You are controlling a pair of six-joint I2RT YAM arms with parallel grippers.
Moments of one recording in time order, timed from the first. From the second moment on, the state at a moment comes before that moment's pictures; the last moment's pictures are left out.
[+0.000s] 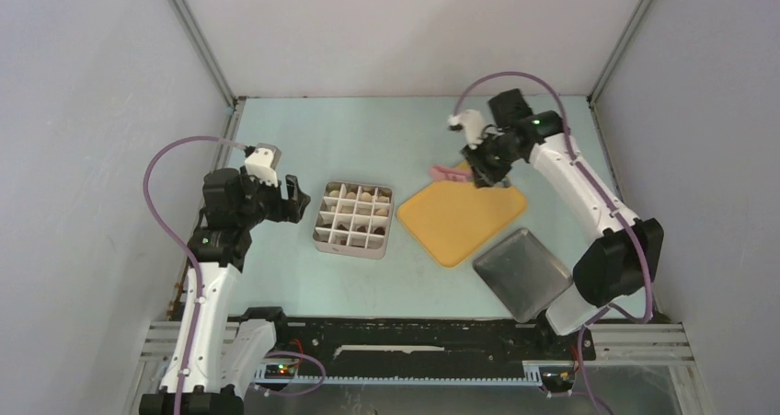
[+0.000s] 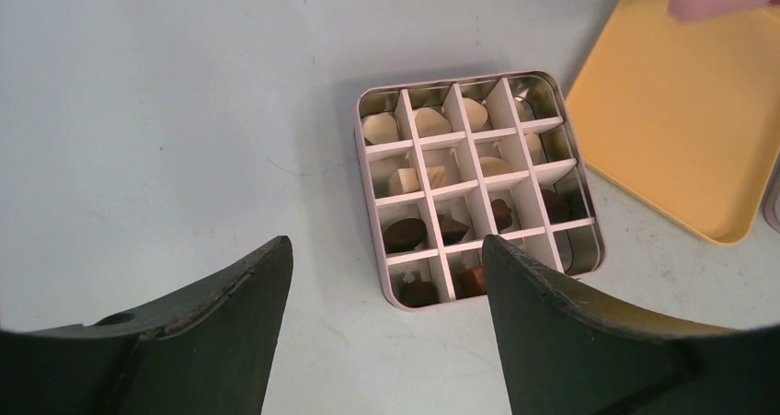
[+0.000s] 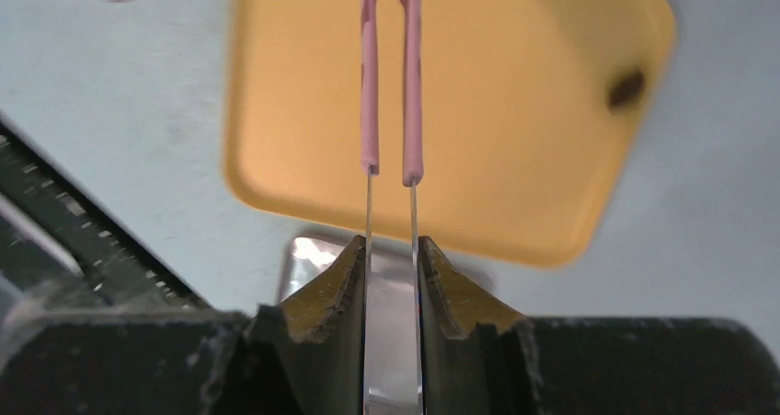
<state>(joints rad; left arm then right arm) 0.04 0.78 0.82 -0.53 0.37 0.08 0.44 1.62 1.61 -1.09 -0.31 -0.44</state>
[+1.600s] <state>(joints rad) 0.04 0.79 0.80 -0.53 0.38 0.08 0.14 1.61 1.41 -0.96 -0.24 -0.33</state>
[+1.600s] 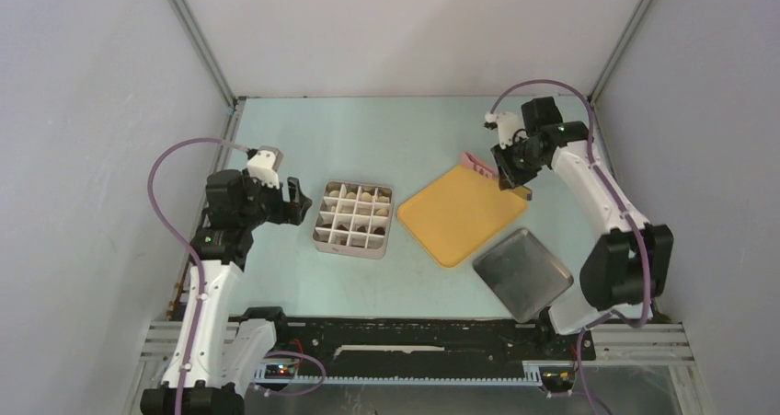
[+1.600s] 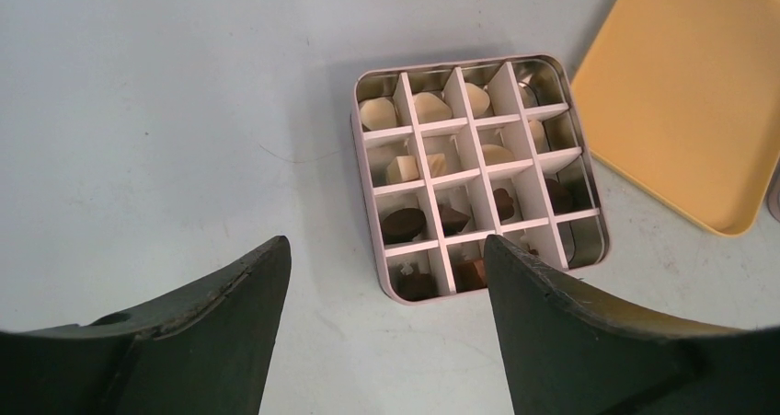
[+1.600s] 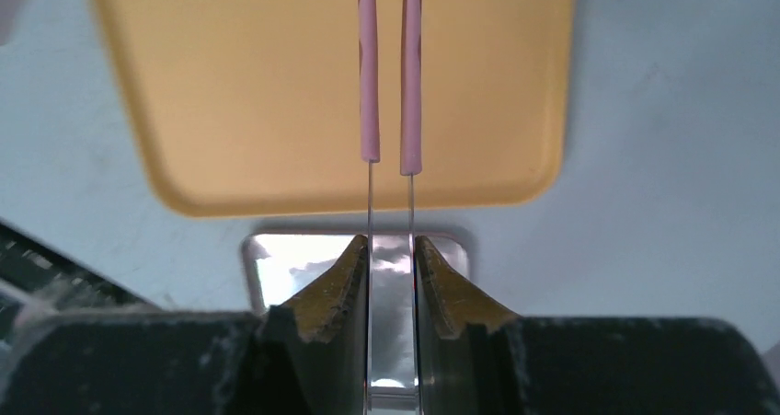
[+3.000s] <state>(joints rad) 0.06 0.78 0.78 -0.53 0.38 0.08 0.73 1.75 1.53 -1.11 -0.45 -0.46</state>
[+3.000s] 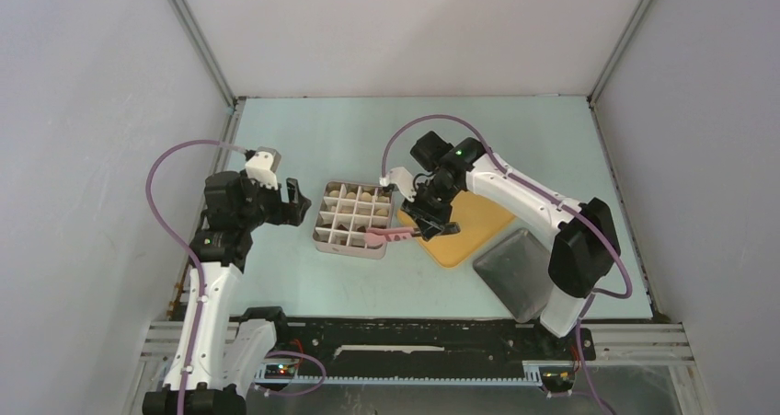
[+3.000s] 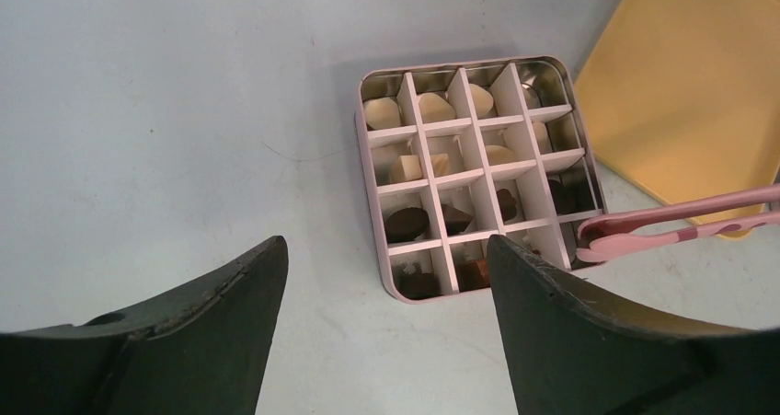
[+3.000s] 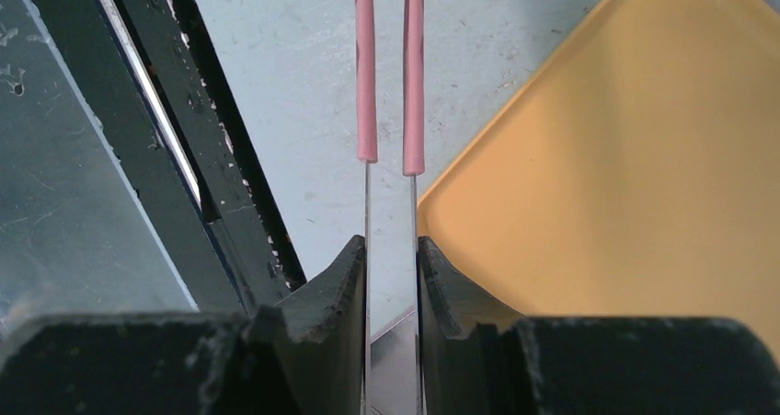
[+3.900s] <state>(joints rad) 0.06 0.83 0.73 -0.49 0.40 0.02 0.14 1.41 1.21 -0.86 -0.38 -0.39</state>
